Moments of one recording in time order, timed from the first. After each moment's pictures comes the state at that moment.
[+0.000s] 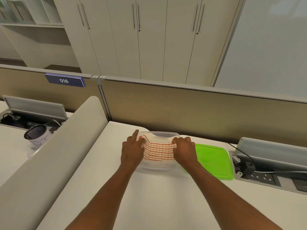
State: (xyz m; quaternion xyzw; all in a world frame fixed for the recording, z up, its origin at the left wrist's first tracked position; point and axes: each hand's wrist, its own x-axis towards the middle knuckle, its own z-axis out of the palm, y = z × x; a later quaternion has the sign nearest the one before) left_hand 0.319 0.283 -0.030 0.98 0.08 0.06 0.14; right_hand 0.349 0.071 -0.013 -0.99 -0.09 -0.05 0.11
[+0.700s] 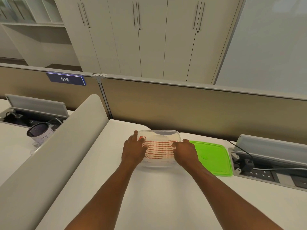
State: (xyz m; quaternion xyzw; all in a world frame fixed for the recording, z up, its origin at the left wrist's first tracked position) left_hand 0.314 0.281 -0.030 0.99 0.07 0.00 0.14; right_hand 0.334 0.063 -0.013 -0.99 -0.13 0.00 0.07
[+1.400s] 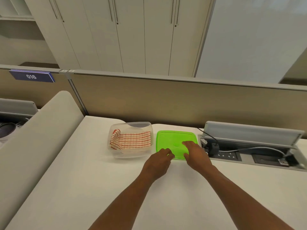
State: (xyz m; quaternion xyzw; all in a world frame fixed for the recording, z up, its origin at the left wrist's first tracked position) left_hand 0.256 0.091 -0.045 0.95 -0.28 0.01 0.13; right_hand 0.284 -0.109 -0.036 -0.98 -0.08 0.03 0.16
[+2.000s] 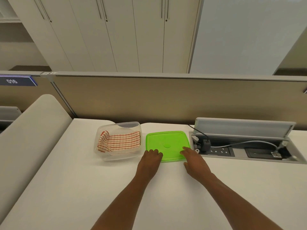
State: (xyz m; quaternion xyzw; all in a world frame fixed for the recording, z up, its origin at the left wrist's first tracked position) left_hand 0.270 0.064 -0.065 0.98 -0.21 -0.01 0.00; right_hand 0.266 -0.155 -0.073 -0.98 -0.10 0.07 0.14
